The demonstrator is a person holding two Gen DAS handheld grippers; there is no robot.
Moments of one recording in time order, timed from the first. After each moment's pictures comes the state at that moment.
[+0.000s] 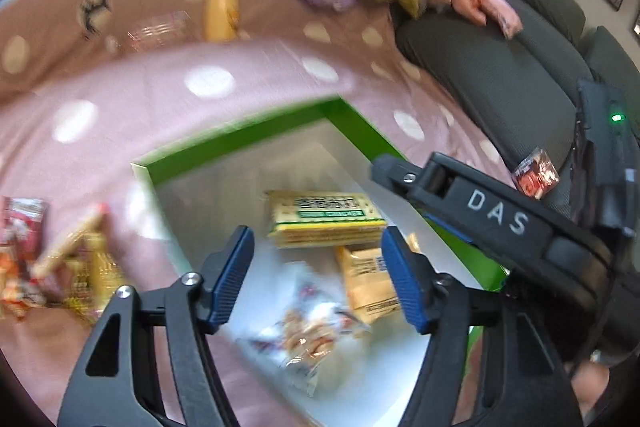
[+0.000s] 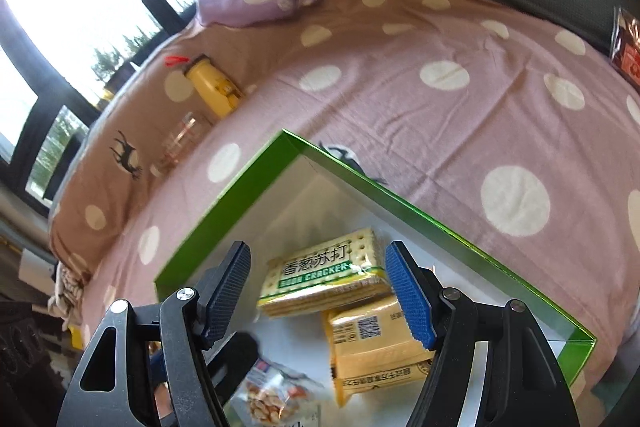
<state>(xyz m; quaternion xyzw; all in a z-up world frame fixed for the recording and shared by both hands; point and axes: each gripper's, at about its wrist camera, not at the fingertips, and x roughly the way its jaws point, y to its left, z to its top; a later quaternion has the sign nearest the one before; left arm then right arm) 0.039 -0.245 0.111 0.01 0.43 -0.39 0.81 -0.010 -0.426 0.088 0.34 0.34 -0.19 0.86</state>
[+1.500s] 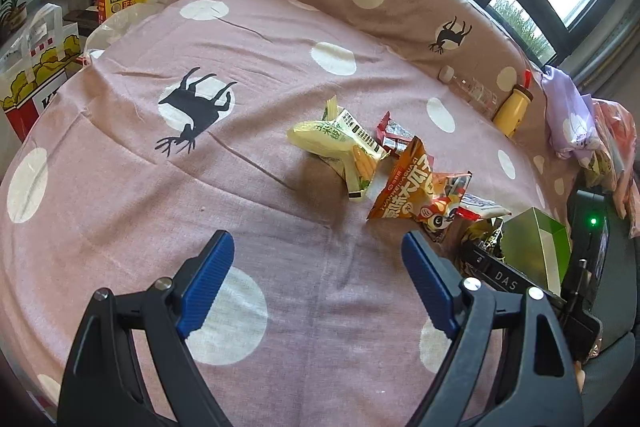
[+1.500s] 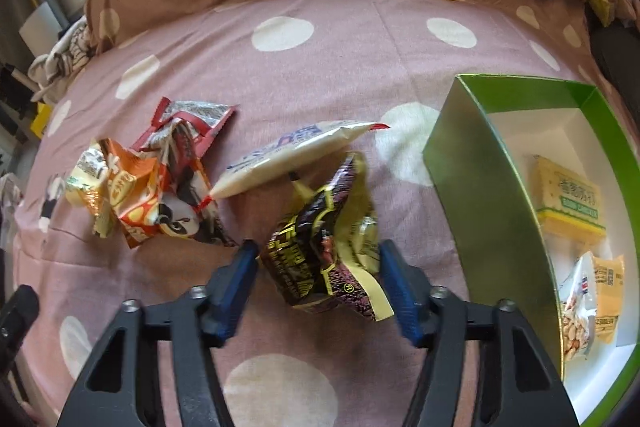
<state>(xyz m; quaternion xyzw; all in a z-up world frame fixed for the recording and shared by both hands) 0.038 0.061 0.073 -0.19 0.46 -0.05 0.87 0.089 -0.198 0.034 0.07 0.51 -0.06 0.86</state>
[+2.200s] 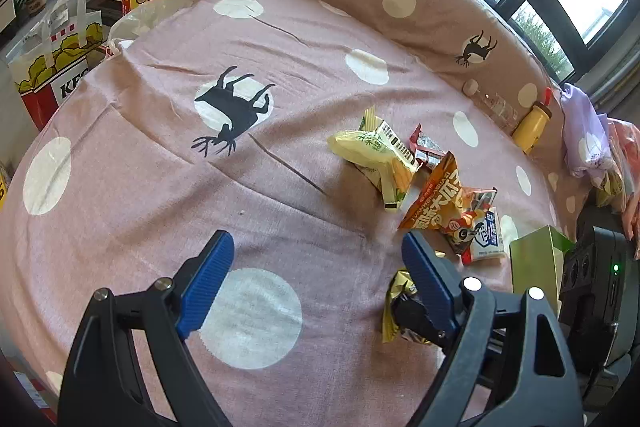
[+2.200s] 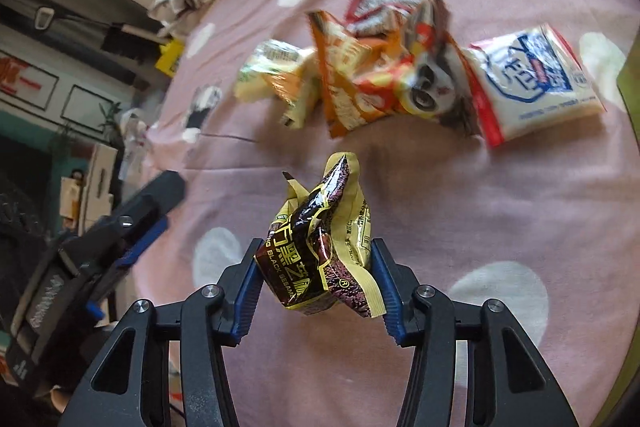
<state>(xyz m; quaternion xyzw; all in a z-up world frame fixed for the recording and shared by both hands) 0.038 0.083 0.070 -0.21 0.46 -0.01 0.86 0.071 -0.133 0.019 0.18 0.58 0.20 0.77</state>
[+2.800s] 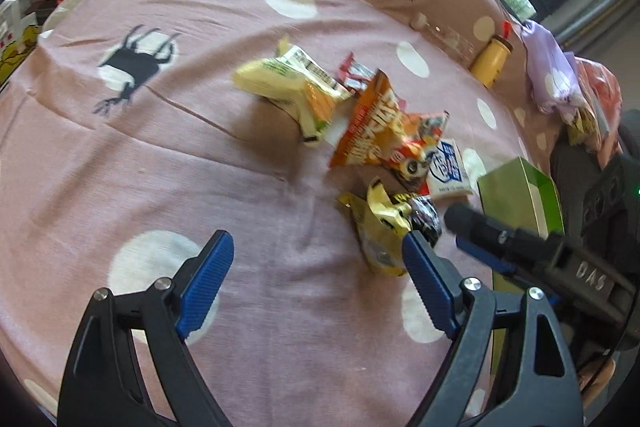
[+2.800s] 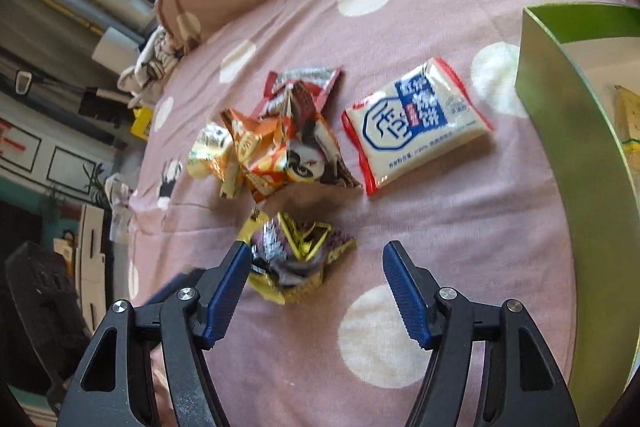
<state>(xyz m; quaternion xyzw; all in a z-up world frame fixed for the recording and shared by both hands) 0.042 0.032 0.053 -0.18 0.52 -0.12 0.83 0.073 -0.194 0.045 0.24 0.51 0.13 0.81</state>
